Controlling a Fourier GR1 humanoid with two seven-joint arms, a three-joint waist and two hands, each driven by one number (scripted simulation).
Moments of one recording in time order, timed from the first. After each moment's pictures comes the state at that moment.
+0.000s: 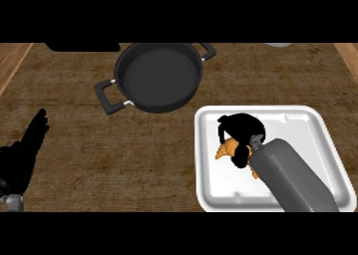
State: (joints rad) left arm 0.04 0.37 0.03 -1.54 -0.02 0.12 0.12; right arm -0.53 -0.21 0.42 -1.10 0.88 0.60 0.24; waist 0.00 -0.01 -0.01
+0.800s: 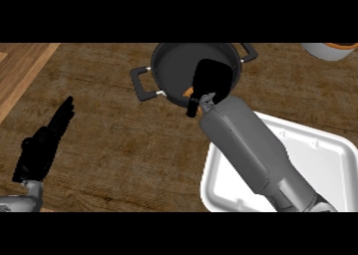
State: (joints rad) left arm -0.06 0.34 -0.06 -1.55 -0.04 0.06 0.13; right arm -0.94 -0.01 0.35 -0.96 0.86 0.19 1.00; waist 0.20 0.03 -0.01
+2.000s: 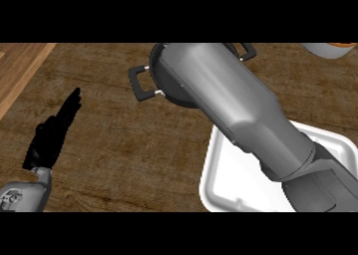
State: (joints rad) left arm -0.15 0.33 -0.07 -1.49 -0.07 0.07 0.15; right arm -1.46 -0.01 0.34 -0.69 1.20 -0.11 1.20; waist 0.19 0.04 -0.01
